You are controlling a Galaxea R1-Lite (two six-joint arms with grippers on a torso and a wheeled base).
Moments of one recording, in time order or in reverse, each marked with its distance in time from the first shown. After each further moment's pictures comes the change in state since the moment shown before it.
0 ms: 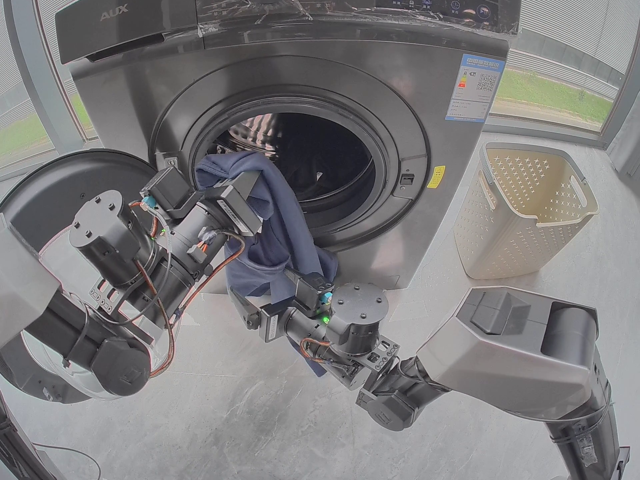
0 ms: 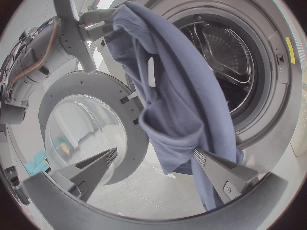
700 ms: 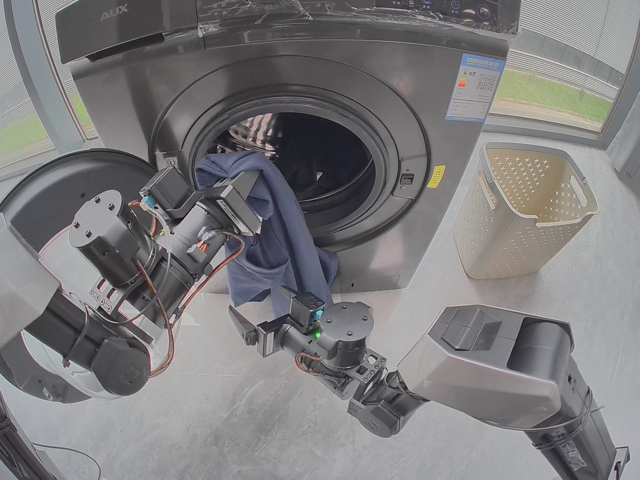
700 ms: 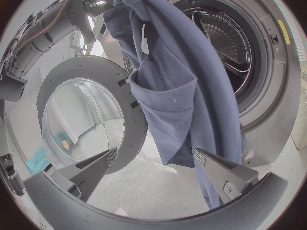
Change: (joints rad) left arm 0.001 0.000 0.000 0.000 0.000 0.000; right arm 0.002 0.096 -0.041 -0.013 0.008 0.005
